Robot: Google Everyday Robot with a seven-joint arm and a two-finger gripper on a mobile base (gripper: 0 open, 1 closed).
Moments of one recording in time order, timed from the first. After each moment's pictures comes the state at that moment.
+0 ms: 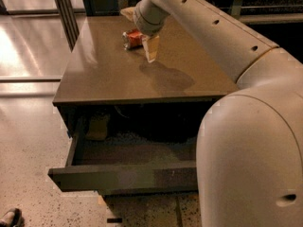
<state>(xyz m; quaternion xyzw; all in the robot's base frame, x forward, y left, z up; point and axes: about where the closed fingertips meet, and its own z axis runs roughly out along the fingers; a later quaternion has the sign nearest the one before) 0.801 0.032 0.886 -0.84 0.42 -0.17 0.30</state>
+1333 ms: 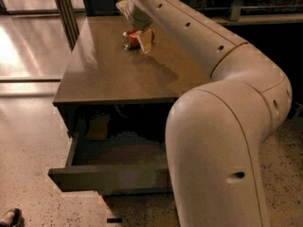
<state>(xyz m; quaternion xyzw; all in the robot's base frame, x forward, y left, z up) 0.856 0.046 0.892 -0.83 0.42 -0.25 0.28</state>
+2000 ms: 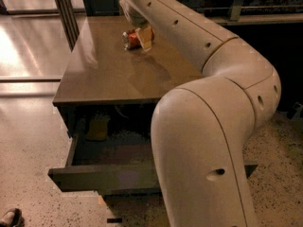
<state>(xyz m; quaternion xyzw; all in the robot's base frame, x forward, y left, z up) 0.864 0.036 0.895 -0.80 0.47 -0.28 0.25</state>
